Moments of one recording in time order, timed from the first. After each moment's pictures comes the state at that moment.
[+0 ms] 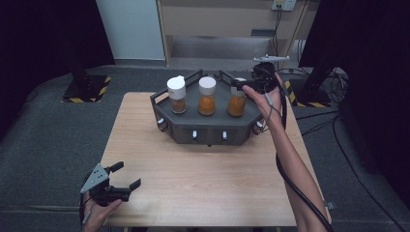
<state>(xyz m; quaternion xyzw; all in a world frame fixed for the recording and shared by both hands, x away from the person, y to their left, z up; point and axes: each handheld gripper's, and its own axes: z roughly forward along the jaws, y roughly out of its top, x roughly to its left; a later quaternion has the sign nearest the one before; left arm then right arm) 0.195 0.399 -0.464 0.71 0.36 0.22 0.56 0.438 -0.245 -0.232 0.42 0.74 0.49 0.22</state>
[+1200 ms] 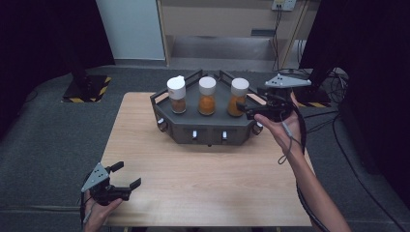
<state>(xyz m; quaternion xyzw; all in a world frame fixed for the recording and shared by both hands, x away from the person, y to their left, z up) 0.197 0.399 -0.466 0.71 0.37 0.22 0.55 0.333 -0.278 -0.228 0.34 0.76 0.52 0.22</state>
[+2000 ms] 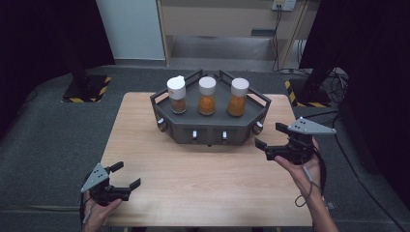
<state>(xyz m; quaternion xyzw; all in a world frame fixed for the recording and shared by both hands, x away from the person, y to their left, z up) 0.195 0.399 -0.465 0.71 0.37 0.22 0.56 0.256 -0.324 -0.287 0.36 0.75 0.51 0.22</state>
